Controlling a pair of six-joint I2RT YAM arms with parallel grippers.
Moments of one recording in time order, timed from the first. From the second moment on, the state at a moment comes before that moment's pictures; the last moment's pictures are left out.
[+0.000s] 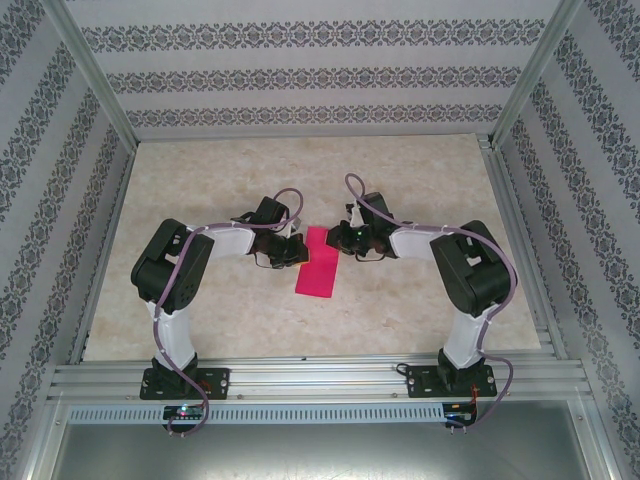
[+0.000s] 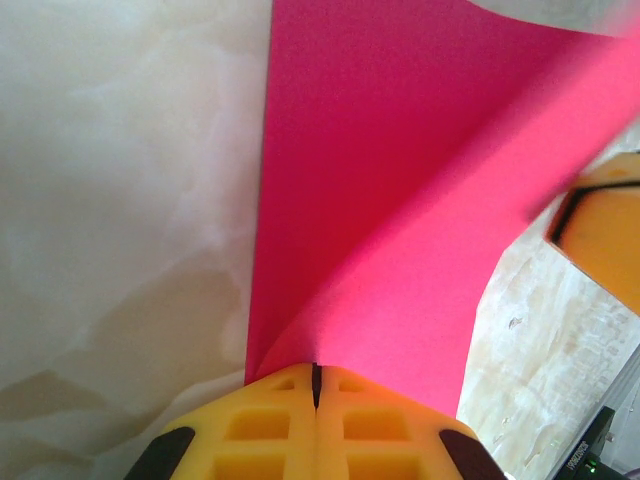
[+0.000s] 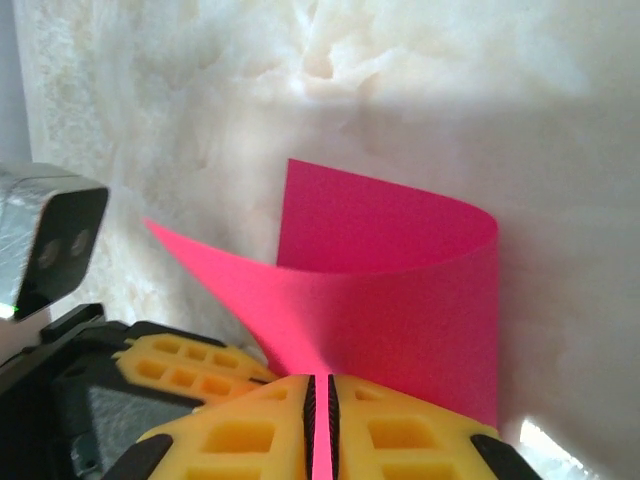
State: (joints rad) left arm -0.44 1.92 1.05 -0.22 0.57 -0.63; right arm 0.44 1.86 0.95 0.06 -0.54 0.78
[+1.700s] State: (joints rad) left arm -0.44 1.92 1.06 -0.24 0.57 -0.61; right arm 0.36 1.97 1.17 -0.13 -0.55 0.77
